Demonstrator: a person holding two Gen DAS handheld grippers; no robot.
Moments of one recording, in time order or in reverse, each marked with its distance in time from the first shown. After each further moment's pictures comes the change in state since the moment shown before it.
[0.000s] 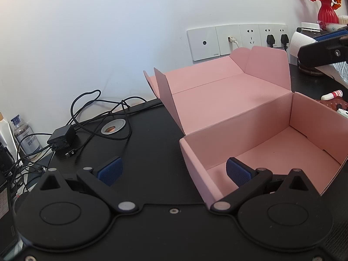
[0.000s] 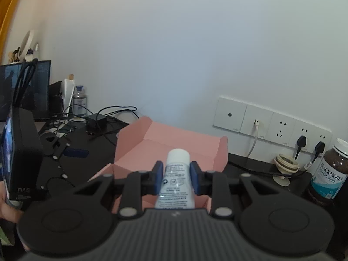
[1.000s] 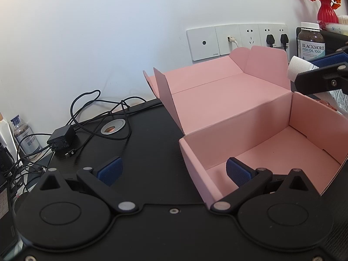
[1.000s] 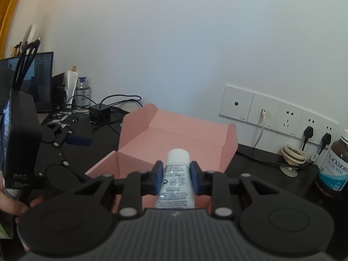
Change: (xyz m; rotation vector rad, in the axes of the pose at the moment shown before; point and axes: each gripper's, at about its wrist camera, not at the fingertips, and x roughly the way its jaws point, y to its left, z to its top) left arm 0.000 -0.001 -0.001 0.000 -0.001 0.000; right arm 0.012 0.005 -0.013 0.005 0.040 0.018
